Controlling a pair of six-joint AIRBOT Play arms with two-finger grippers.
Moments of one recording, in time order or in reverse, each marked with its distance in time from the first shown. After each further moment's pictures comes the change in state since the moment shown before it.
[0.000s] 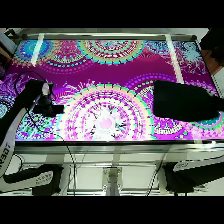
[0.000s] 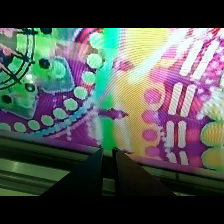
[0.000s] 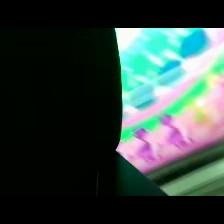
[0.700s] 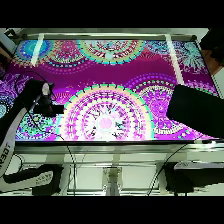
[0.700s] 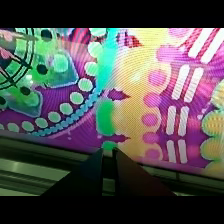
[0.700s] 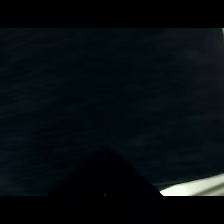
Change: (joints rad) left arm 0.000 0.000 0.000 0.000 0.000 0.000; right arm -0.014 0.102 -0.009 0.259 0.089 -0.049
